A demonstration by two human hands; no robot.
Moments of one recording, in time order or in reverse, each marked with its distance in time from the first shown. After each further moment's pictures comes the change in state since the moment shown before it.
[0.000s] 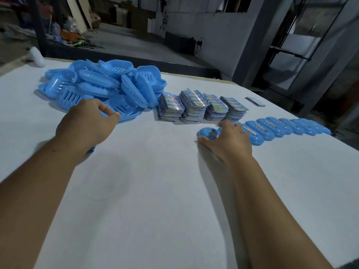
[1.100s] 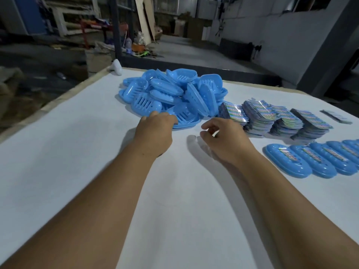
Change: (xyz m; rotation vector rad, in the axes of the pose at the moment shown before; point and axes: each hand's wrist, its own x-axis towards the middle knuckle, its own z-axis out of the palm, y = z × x) left_hand 0.008 -0.023 0.010 0.393 -0.066 0.307; right_hand 0.015 -0.112 0.073 0.325 -0.141 -0.629
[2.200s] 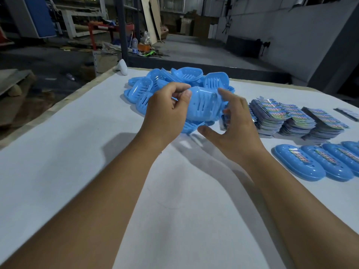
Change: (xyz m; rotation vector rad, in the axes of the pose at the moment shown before) left_hand 0.001 0.028 -0.038 -0.813 0.425 -0.032; right_hand -0.004 -0.011 -0.006 0.223 0.203 -0.215
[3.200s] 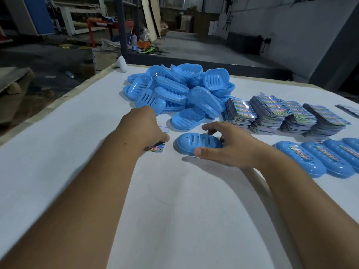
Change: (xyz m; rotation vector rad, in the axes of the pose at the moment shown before) left_hand 0.000 -0.022 -0.034 0.863 -0.425 -0.426; right_hand -0.006 0.002 -0.014 -0.100 -0.552 0.189
